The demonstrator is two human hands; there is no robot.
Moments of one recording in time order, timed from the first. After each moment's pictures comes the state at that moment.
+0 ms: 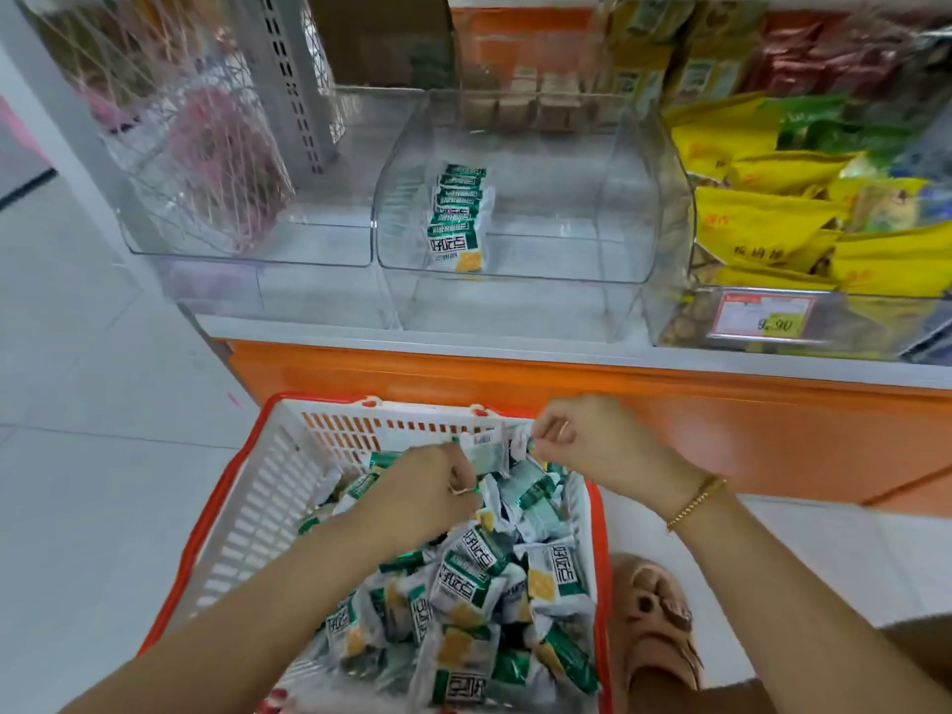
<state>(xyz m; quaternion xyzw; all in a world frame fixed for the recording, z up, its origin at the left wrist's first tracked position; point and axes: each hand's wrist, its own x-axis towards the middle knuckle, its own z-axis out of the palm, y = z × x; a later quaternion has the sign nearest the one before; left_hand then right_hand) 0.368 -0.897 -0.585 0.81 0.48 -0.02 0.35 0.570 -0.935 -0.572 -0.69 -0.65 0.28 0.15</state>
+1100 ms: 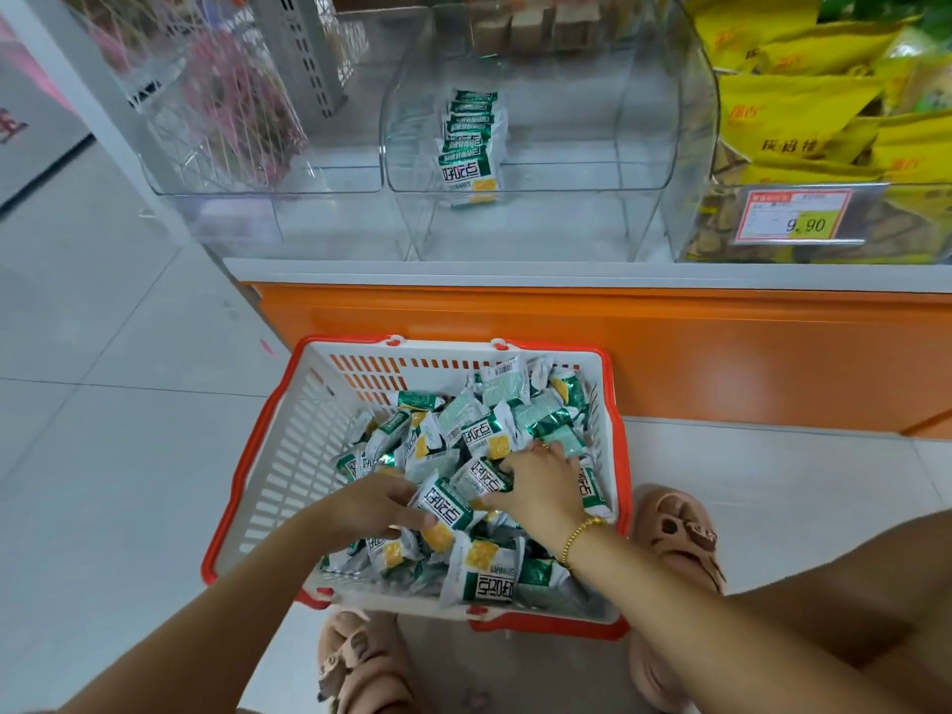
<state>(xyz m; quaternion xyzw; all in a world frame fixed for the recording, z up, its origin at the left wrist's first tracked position) 0.276 -0.918 -0.677 0.59 0.53 -0.10 0.60 0.477 -0.983 -0.700 -0.76 -0.59 0.26 0.02</state>
